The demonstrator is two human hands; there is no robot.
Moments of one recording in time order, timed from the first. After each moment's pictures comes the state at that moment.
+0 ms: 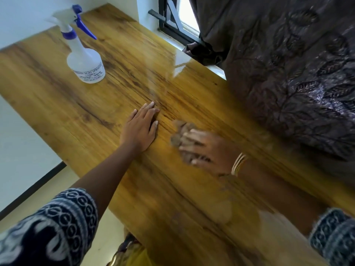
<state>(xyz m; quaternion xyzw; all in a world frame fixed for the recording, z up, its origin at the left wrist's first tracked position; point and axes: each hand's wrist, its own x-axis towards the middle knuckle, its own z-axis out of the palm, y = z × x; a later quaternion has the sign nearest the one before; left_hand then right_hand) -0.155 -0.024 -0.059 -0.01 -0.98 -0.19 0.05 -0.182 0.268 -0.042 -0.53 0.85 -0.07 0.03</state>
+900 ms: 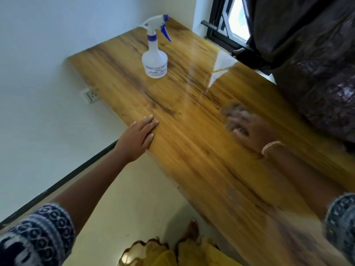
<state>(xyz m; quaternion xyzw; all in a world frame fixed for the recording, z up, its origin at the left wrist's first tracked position) -0.012 -0.180 -0.056 -0.03 -0.98 -0.17 0.03 -0.182 0.218 -0.043 -0.36 0.93 -0.06 -0.07</state>
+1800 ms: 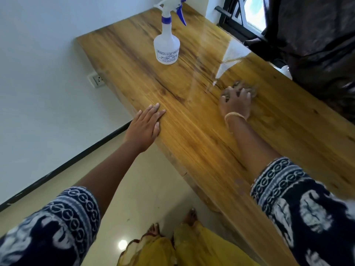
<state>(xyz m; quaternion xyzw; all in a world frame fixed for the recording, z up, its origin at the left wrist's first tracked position) 0.005 -0.173 -0.068 0.01 -0.99 -0.13 0.04 -0.185 0.083 -0.039 0.00 0.99 -0.12 -0.01</state>
